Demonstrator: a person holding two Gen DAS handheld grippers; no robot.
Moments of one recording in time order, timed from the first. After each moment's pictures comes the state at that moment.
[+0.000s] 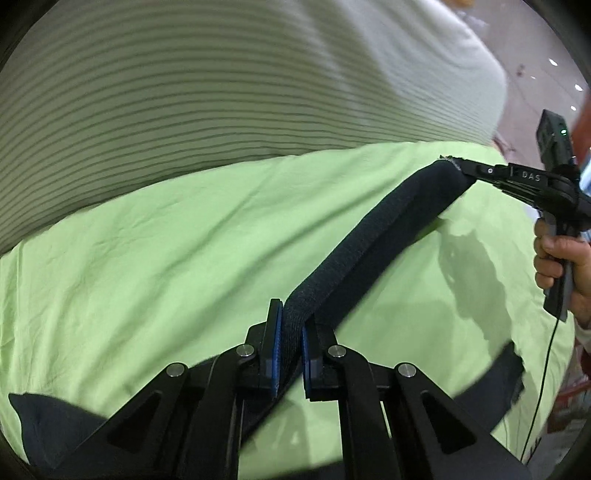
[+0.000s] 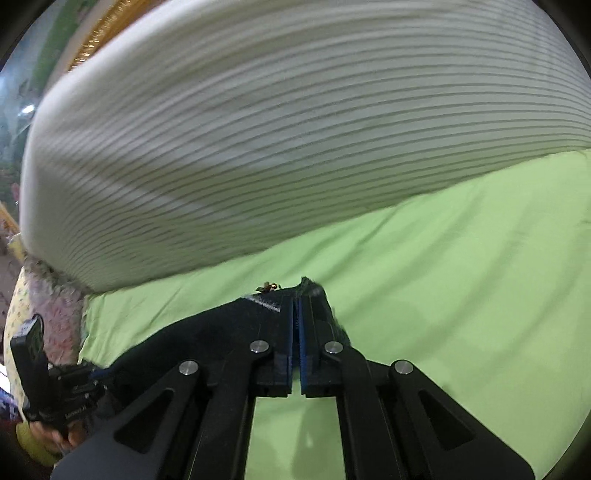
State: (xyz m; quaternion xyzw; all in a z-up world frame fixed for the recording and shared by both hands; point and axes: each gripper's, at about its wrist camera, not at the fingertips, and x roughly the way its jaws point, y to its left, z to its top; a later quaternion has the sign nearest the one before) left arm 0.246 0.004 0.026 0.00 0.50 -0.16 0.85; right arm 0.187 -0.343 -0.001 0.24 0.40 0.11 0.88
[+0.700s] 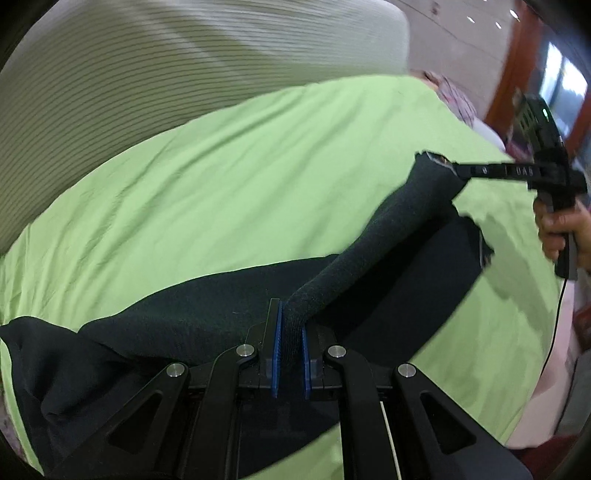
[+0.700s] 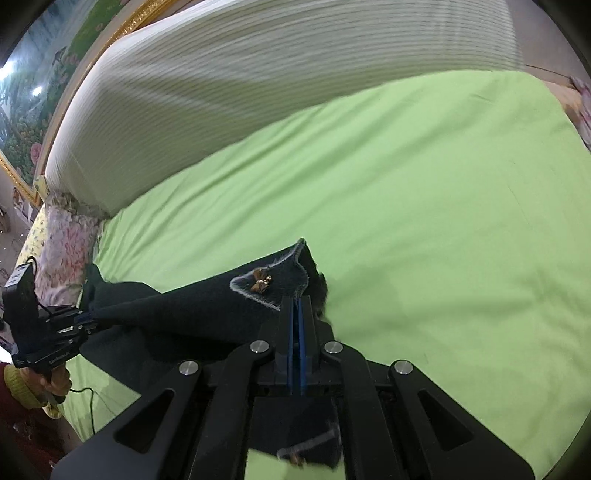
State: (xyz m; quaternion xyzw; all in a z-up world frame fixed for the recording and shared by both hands) left arm 0.059 -0.051 0.026 0.12 0.47 -0.22 0.84; right arm -0.015 -0.359 -0.051 0.24 0.43 0.11 0.87
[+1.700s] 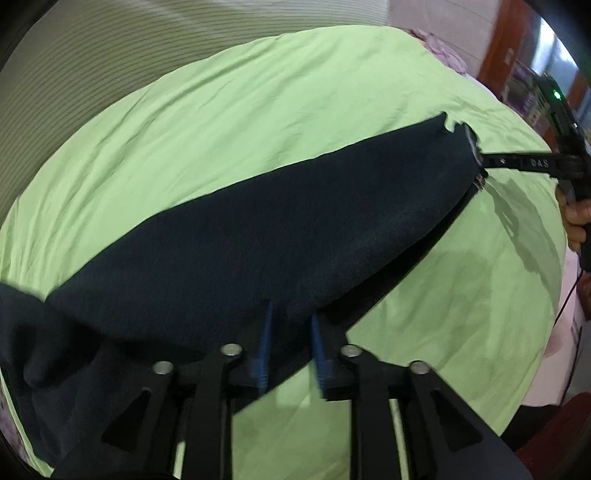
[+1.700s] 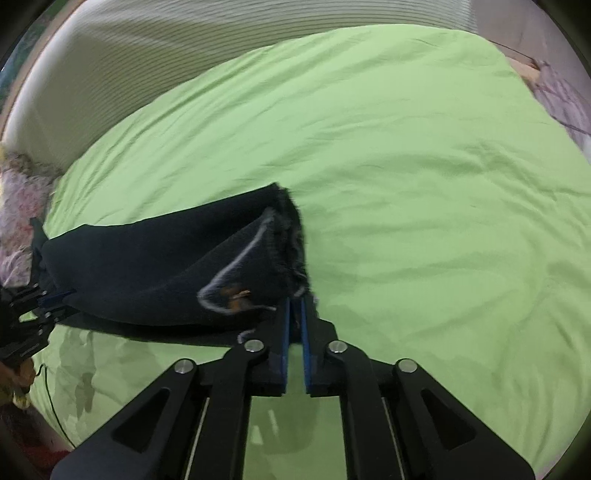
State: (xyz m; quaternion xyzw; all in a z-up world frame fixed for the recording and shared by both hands) left arm 0.013 -0.045 -0.006 0.14 0.53 -0.22 0.81; right arm -0.061 -0.338 -0.084 0.19 0.51 0.01 0.84
